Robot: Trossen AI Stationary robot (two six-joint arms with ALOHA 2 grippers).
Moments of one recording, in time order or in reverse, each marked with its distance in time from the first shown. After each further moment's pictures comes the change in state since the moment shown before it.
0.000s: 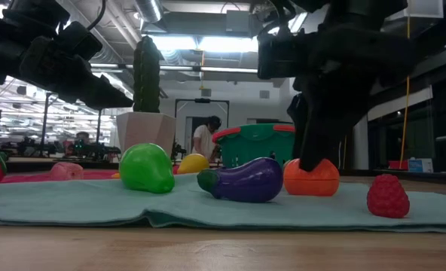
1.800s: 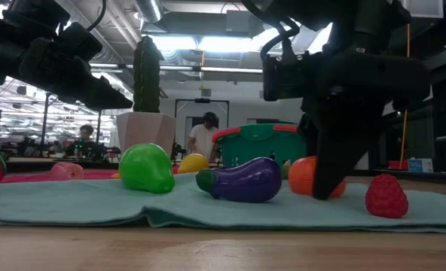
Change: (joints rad) left arm 0.000 0.000 -0.001 -0.008 0.000 -0.002; right arm 0.013 0.044 -0.029 0.023 -0.035 0.069
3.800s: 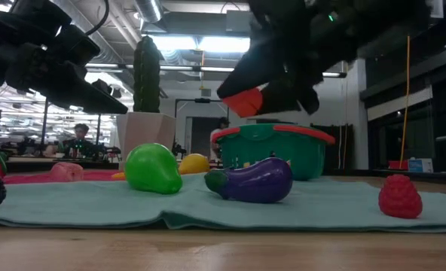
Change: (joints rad) left arm 0.000 0.000 0.001 -0.054 0.067 0.056; right arm 0.020 -0.137 -0.232 0.731 0.496 0.144
